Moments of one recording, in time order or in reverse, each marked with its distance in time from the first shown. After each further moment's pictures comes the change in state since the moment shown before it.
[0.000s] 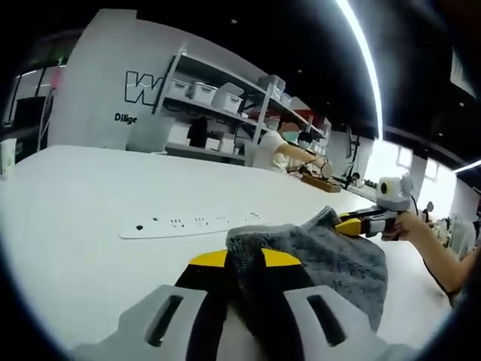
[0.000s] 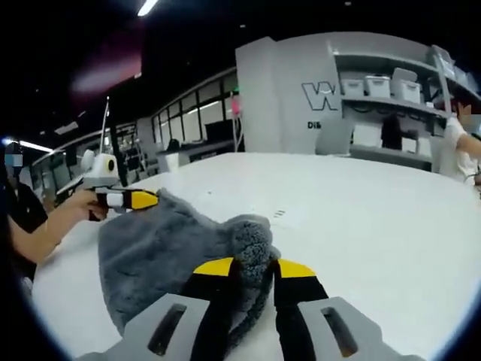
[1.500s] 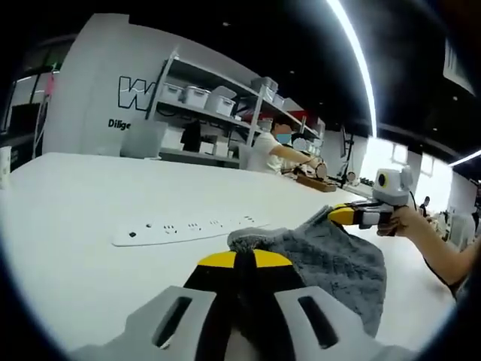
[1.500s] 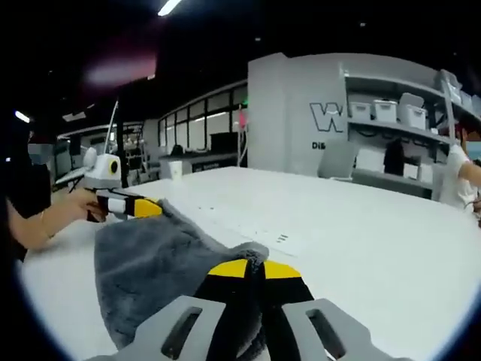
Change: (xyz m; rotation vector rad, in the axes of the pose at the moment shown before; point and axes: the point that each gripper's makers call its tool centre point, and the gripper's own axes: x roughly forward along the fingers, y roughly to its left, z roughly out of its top) left arm 0.002 -0.012 0.005 0.042 -0.025 -0.027; right arm 0.002 0.014 0.027 -0.116 -0.103 -0.001
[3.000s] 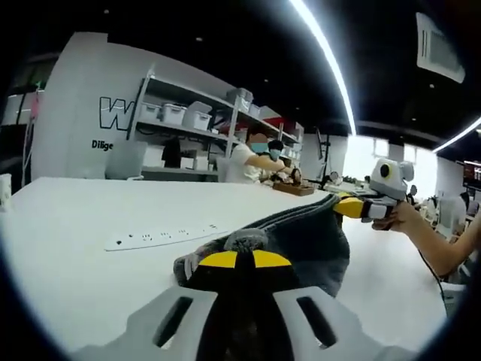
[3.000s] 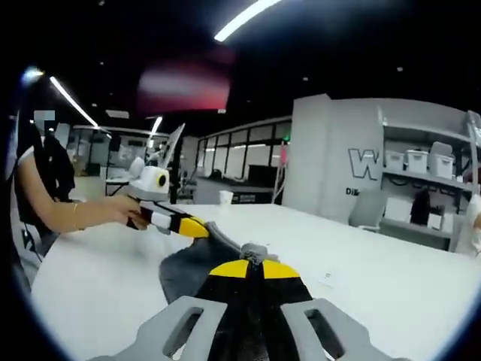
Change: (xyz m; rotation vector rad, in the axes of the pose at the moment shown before) left arm -0.063 -0.069 0.012 0.083 -0.062 -0.096; right arm -0.081 0.101 0.044 -0.166 -0.185 0.186
